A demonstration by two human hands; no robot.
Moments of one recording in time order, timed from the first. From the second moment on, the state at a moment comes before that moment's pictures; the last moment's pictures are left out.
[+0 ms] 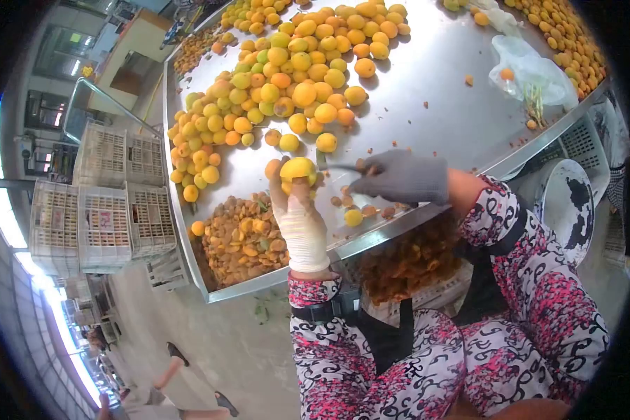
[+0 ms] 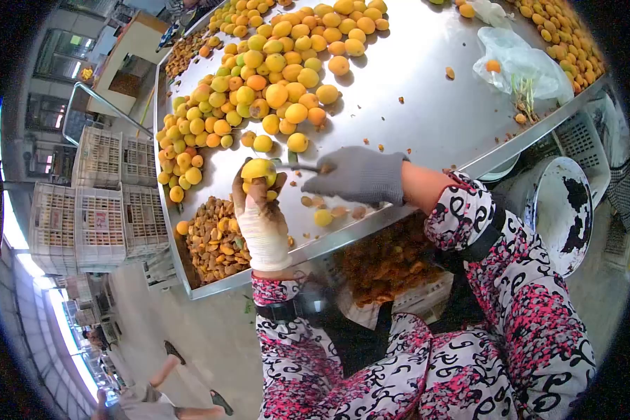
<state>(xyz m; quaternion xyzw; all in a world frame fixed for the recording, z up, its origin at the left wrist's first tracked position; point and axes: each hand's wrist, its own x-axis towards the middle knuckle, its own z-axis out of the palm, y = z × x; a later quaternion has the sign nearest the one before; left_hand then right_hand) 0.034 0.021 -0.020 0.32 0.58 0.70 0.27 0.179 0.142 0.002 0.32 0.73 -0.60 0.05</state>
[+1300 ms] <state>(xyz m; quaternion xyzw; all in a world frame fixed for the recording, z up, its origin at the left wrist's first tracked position) 0.069 0.044 -0.050 0.45 0.70 0.53 0.17 0.143 0.123 -0.022 0.40 0.66 -0.56 -0.29</state>
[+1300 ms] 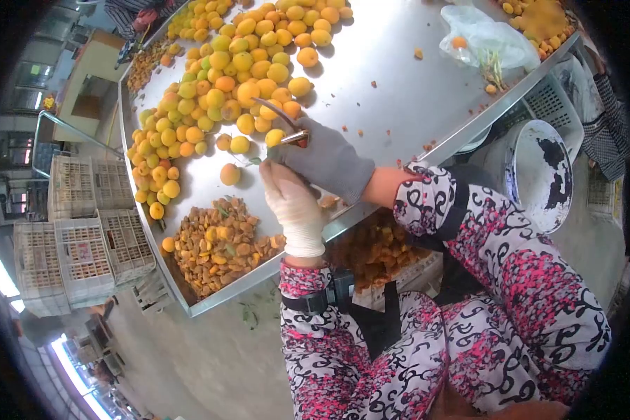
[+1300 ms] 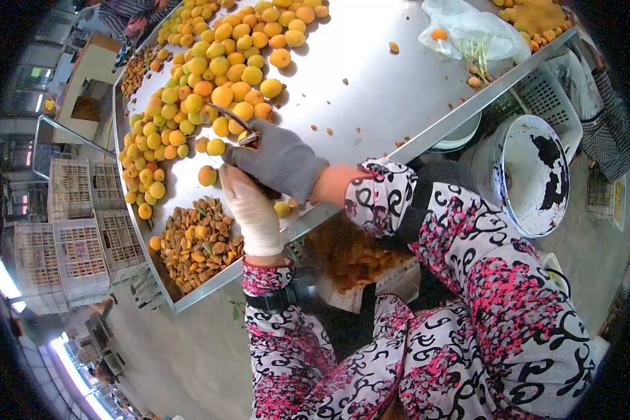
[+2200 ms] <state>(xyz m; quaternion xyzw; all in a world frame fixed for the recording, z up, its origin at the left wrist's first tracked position) 0.067 0.036 -0.048 0.44 0.60 0.63 0.22 0.135 0.140 -0.027 0.28 0.70 -0.57 -0.31</state>
